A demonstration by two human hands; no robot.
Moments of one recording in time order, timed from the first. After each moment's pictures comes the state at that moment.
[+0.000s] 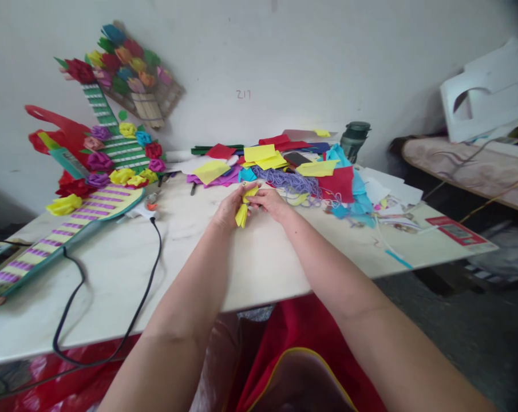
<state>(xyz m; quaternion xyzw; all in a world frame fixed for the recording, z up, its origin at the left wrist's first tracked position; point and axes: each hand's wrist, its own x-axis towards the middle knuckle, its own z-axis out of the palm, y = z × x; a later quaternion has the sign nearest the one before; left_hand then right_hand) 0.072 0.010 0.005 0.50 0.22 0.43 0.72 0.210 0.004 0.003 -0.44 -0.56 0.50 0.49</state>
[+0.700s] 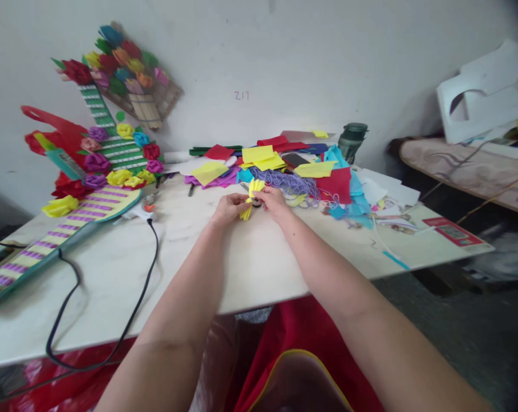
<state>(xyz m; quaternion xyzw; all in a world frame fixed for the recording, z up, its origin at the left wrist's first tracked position) 0.066 0.013 -0.004 0.61 0.42 0.45 0.50 0.214 0.013 -0.002 -0.50 -0.47 0.44 0.59</state>
